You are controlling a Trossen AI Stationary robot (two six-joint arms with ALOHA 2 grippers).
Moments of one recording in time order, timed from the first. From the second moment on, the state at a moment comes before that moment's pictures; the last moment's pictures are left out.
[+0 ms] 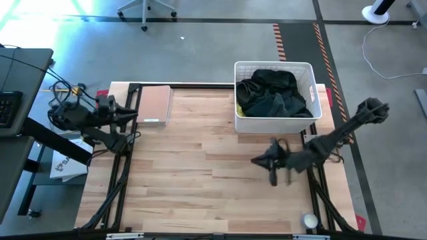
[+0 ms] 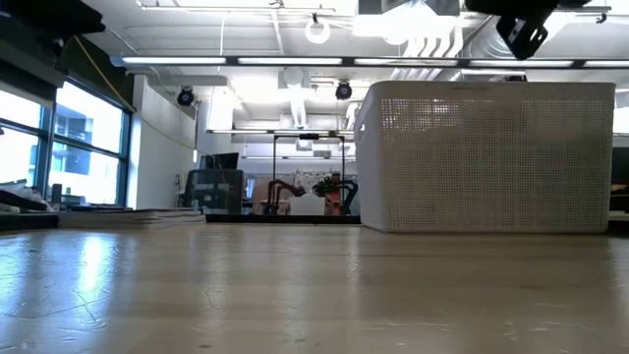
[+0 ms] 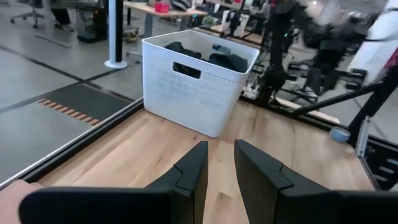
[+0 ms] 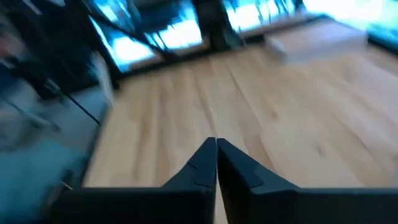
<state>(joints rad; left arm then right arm) -0.40 0.08 0.77 -0.92 -0.71 -0.37 0.57 1.06 0.66 -0.05 0.57 0.49</state>
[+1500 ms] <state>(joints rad) -0.36 0.01 0.24 -0.03 -0.62 -0.07 0.03 0.42 0.01 0.65 -0.01 0.34</state>
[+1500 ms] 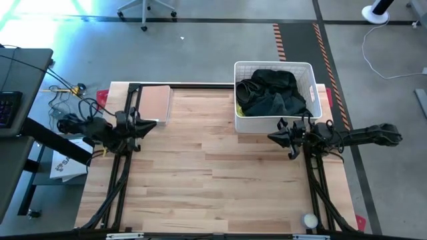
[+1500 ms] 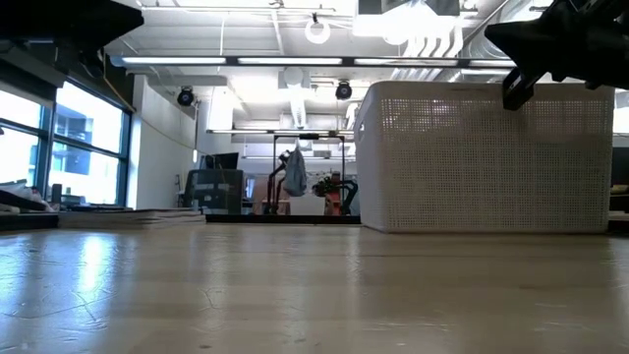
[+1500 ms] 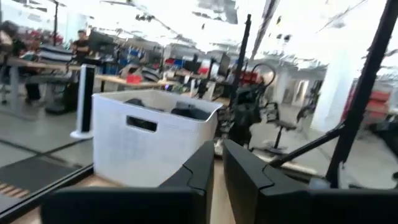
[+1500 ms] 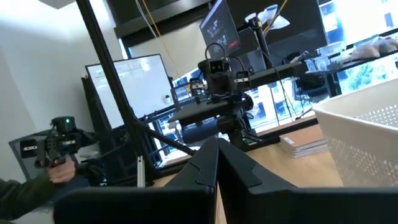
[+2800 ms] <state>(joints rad) -0.05 0.01 0.01 0.04 -0.23 -0.15 0.05 0.42 0.01 0.61 -0.12 0.25</state>
